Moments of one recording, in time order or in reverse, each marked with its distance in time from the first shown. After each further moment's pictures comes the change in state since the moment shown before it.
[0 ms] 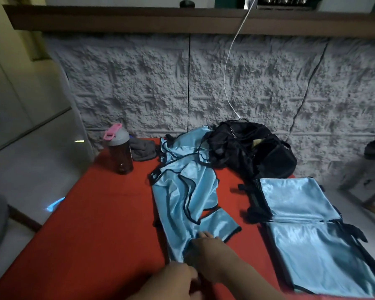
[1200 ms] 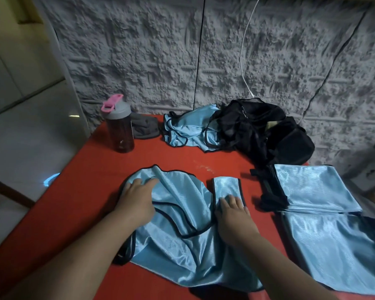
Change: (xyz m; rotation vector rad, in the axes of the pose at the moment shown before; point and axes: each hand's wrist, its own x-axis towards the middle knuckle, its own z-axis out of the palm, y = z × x) left_hand 0.062 -0.099 -0.090 0.055 0.286 -0.305; right_hand 0.056 0.045 0.000 0.021 0.321 0.180
